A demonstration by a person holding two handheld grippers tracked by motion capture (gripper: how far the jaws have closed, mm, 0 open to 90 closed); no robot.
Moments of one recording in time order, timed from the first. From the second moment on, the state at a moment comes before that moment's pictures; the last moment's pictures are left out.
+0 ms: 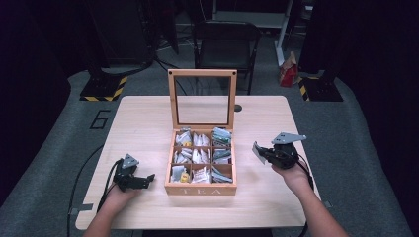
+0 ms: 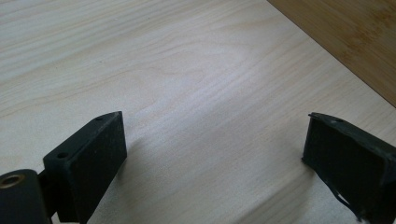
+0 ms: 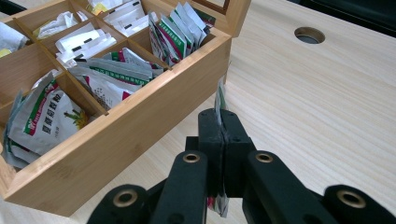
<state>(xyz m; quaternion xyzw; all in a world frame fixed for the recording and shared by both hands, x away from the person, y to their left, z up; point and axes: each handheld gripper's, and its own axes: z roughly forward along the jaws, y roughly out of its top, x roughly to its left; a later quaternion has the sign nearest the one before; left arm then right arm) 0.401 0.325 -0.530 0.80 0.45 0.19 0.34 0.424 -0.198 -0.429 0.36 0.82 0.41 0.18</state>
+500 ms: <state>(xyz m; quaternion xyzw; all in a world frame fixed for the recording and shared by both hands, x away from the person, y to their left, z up) 0.401 0.325 -0.530 0.80 0.45 0.19 0.34 0.422 -0.199 -0.447 0.37 0.82 0.41 0.18</state>
